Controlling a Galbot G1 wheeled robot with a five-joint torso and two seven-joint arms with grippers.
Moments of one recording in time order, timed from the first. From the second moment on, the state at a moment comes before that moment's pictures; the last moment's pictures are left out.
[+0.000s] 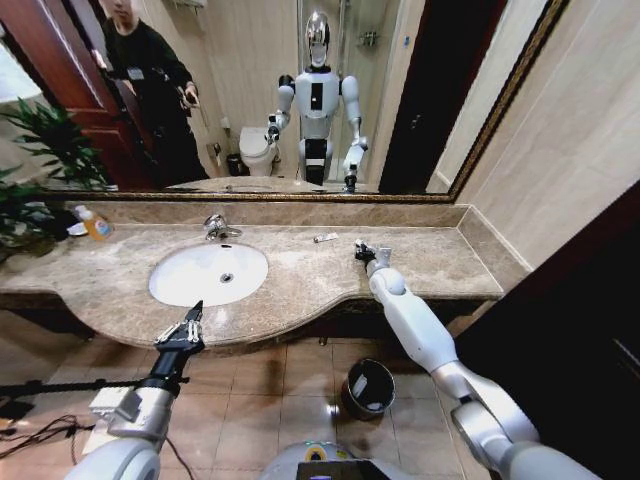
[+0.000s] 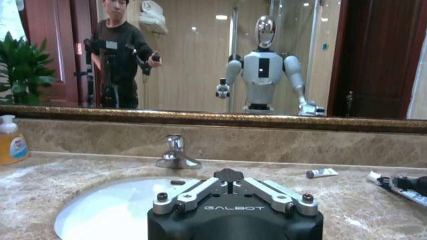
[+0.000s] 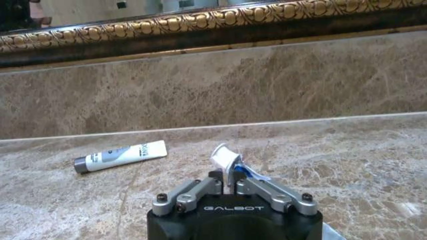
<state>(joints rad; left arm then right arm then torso) 1.83 -1.36 -0.81 -2.47 -0.37 0.17 0.05 -0.53 1.27 0.12 1.21 0.59 -0.27 0.23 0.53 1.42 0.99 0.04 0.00</state>
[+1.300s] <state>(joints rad) 1.83 -1.36 -0.81 -2.47 -0.37 0.17 0.05 -0.49 1.27 0.11 1.16 0.50 -0.24 0.16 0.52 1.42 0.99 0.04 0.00</state>
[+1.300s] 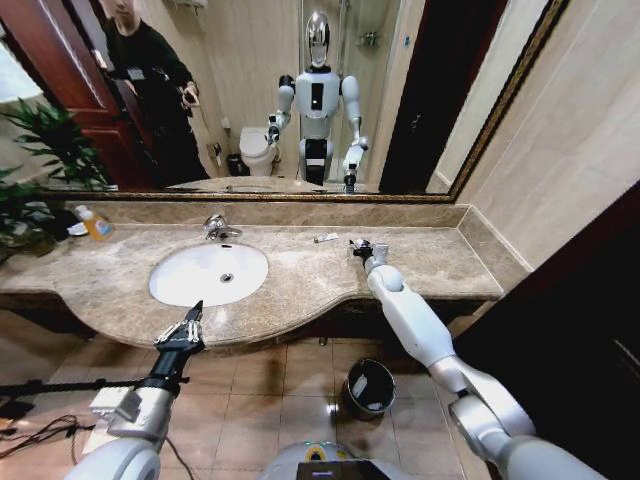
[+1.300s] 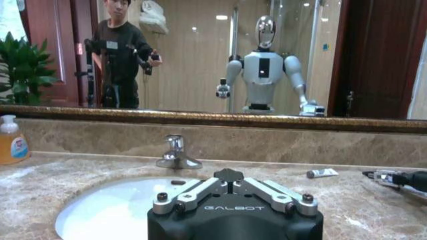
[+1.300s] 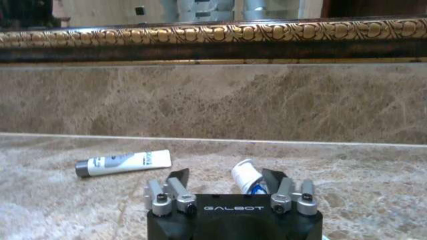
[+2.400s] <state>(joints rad) 1.83 -1.36 -0.81 -2.47 -0.37 0.17 0.05 -0.50 1.26 0.14 1.13 0.49 -0.22 0.10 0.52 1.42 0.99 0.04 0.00</state>
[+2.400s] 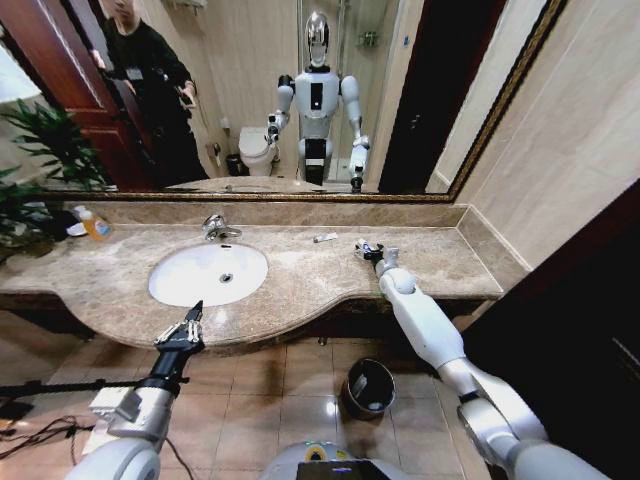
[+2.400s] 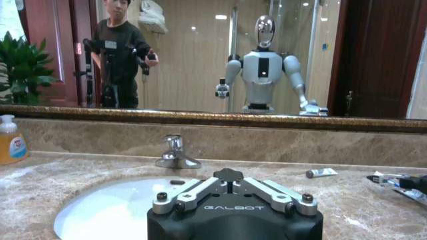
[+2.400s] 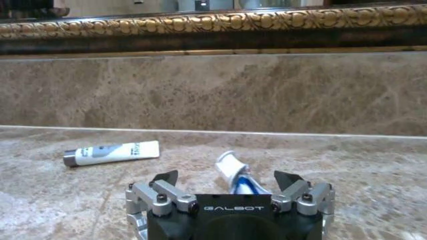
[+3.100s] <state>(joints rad) 1.83 -1.36 -0.81 -2.47 -0.37 0.17 0.05 -0.46 1.28 0.13 1.06 0.46 -0.21 0.08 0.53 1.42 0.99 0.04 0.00</state>
